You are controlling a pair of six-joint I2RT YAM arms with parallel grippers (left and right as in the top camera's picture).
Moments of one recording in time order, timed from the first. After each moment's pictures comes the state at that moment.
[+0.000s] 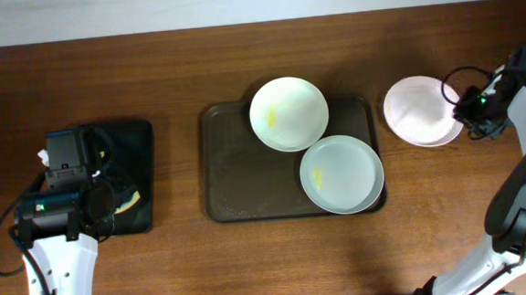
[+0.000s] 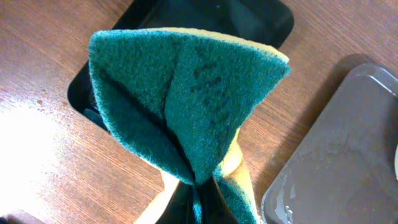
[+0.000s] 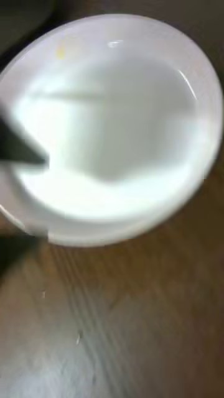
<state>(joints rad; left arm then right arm) 0.08 1.18 1.18 -1.12 -0.17 -0.52 -0.47 1.94 1.44 -0.75 -0.18 0.25</state>
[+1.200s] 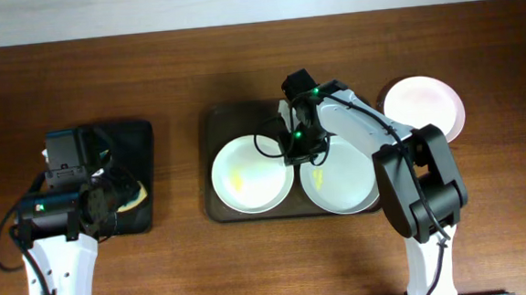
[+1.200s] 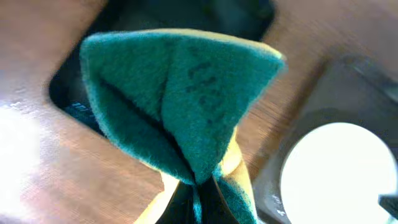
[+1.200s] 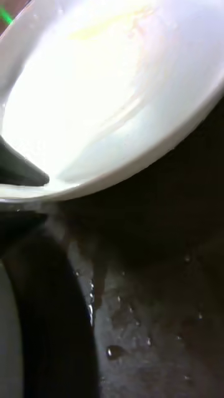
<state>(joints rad) 0.08 1.18 1.18 -1.11 -0.09 -0.50 0.40 2.15 1.55 -0.93 -0.34 0.16</state>
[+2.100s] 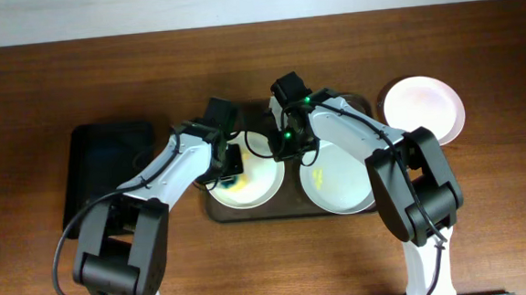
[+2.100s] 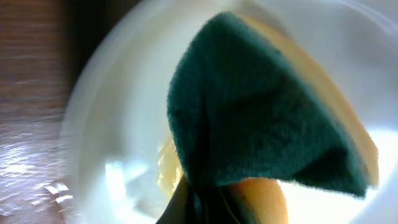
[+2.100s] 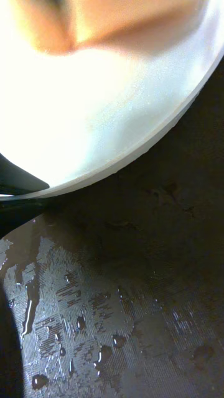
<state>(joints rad) -0.38 1.91 1.23 -0.76 -0.03 -0.48 0.45 2.15 1.51 -0.75 -0.29 0.23</state>
